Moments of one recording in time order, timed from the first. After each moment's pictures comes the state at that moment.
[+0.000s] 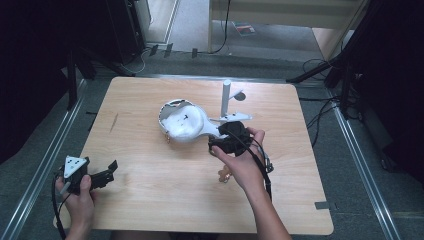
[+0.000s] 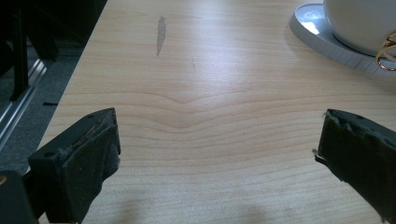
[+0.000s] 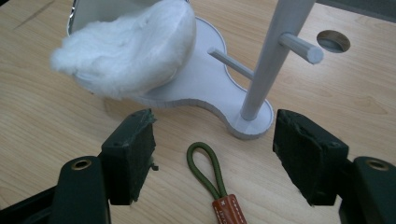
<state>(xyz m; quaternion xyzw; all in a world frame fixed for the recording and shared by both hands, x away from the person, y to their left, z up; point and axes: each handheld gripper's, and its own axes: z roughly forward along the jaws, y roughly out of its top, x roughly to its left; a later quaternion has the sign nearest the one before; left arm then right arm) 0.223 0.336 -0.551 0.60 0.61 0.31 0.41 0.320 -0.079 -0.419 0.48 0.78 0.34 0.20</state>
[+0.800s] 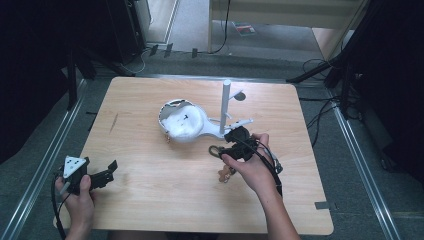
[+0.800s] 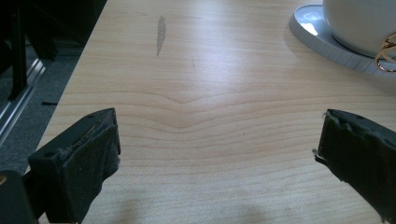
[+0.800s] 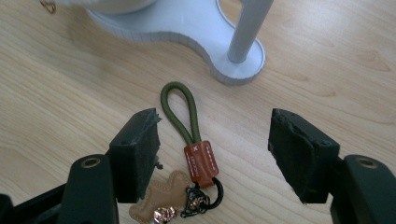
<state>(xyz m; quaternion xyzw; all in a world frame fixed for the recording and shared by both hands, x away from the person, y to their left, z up) 0.223 0.337 -0.551 0.60 0.61 0.31 0.41 0.324 -0.100 -0.443 0.46 0.83 0.25 0.17</state>
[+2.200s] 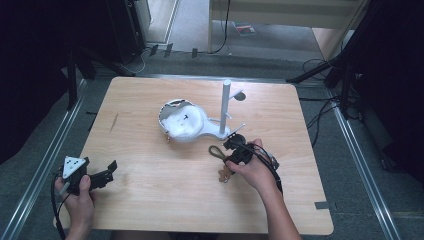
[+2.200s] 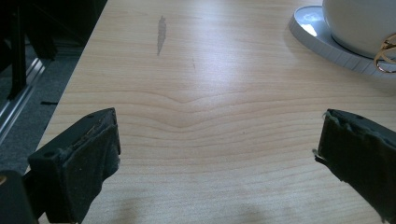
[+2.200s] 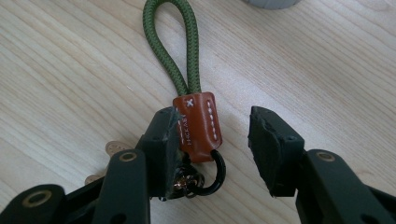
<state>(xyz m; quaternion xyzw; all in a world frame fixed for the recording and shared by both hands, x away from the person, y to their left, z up) 0.222 0.338 -0.551 0.60 0.61 0.31 0.42 0.346 -0.105 -0.498 0.43 0.88 0.16 0.10</state>
